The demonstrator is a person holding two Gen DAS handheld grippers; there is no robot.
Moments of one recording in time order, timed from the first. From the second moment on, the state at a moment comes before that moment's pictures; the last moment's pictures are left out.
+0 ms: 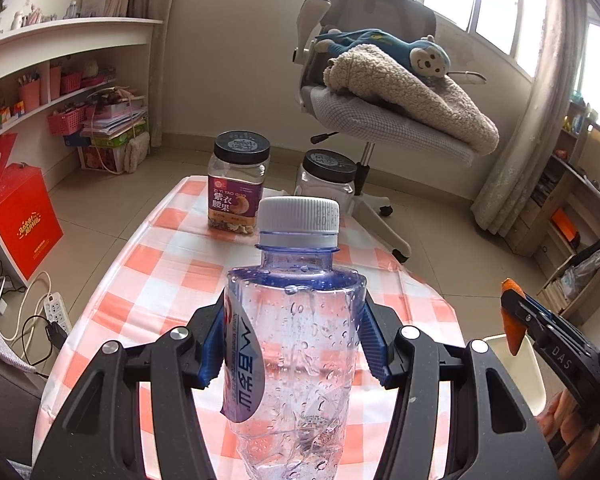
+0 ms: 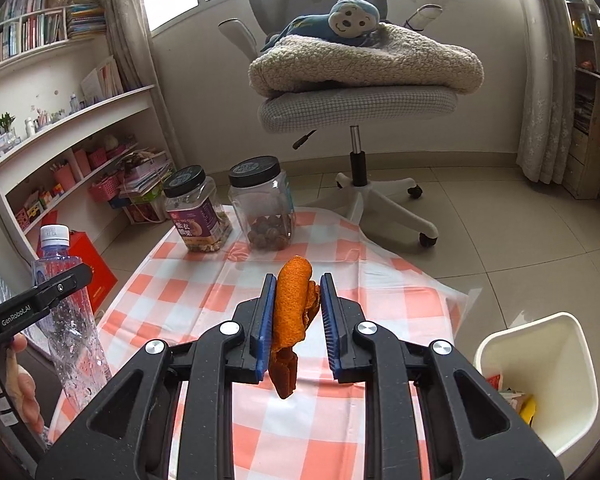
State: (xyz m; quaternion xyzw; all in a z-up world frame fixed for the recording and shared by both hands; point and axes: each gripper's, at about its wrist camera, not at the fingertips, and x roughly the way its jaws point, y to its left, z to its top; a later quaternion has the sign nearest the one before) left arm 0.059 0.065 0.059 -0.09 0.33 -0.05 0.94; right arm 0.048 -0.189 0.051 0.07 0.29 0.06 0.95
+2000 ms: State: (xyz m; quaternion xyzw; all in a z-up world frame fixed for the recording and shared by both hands) left arm 0.078 -0.254 0.058 -0.05 0.37 -0.29 0.88; right arm -0.087 -0.412 0.025 0.12 0.27 -0.32 0.90
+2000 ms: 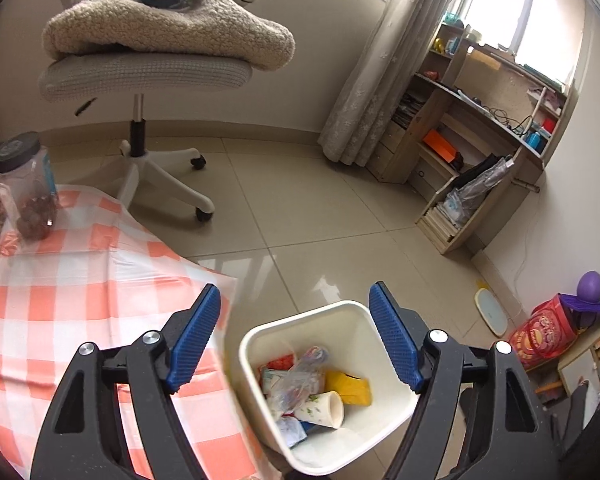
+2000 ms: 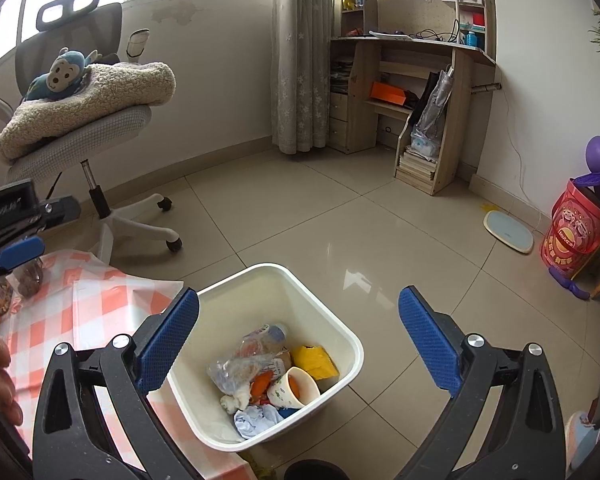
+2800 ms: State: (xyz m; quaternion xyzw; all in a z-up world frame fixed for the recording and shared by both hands) left arm 0.029 -0.080 0.071 0.01 0.25 -0.07 0.97; right arm -0.035 -0.271 0.049 0.04 0.22 -0.21 0.95
